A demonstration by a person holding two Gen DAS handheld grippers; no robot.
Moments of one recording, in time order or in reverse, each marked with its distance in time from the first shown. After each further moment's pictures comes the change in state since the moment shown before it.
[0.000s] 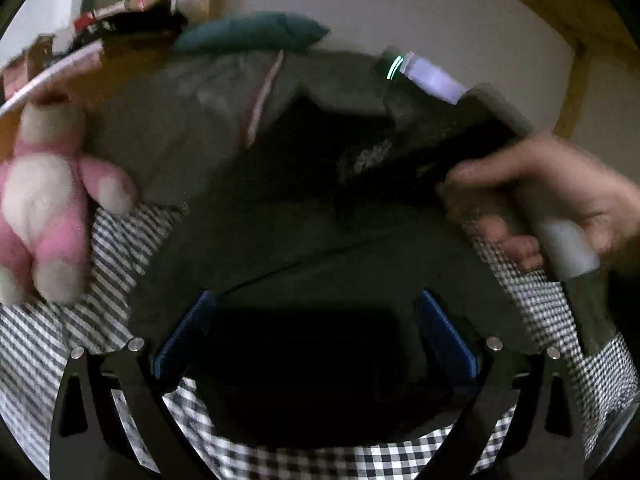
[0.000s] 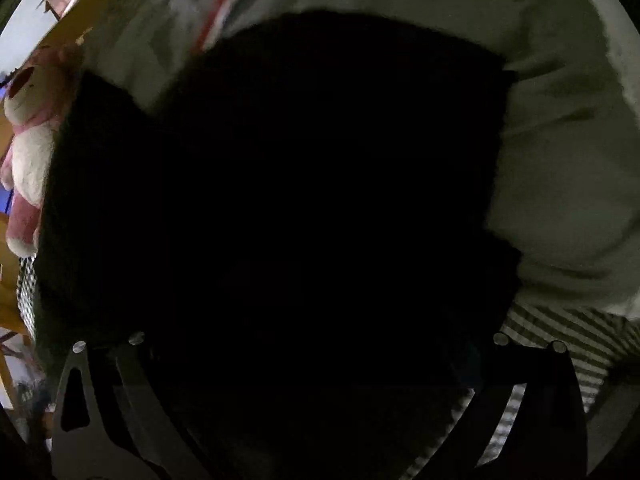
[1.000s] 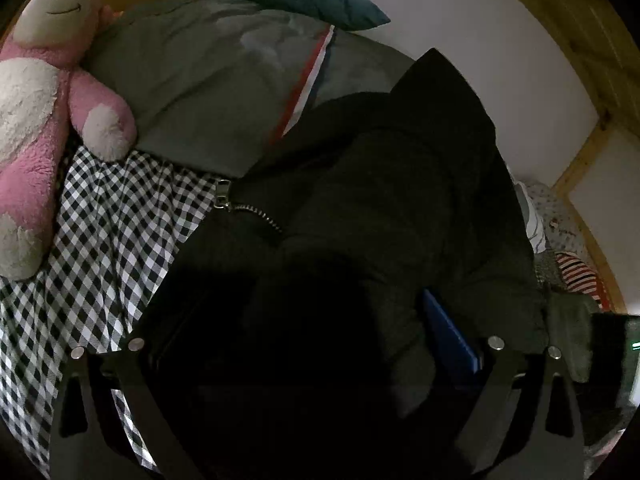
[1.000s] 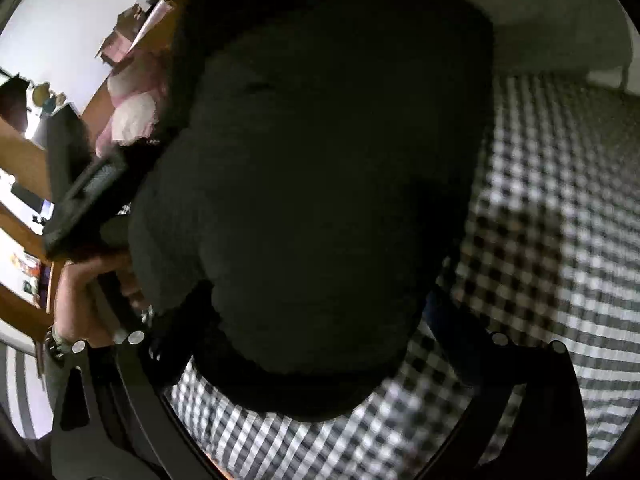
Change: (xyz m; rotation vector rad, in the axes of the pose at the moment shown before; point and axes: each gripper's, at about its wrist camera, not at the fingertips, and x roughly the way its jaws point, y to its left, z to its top) left arm 0.044 0.076 0.018 -0.233 0.066 -0.114; right arm -0.007 -0.037 -0.244 0.165 -0.108 0.379
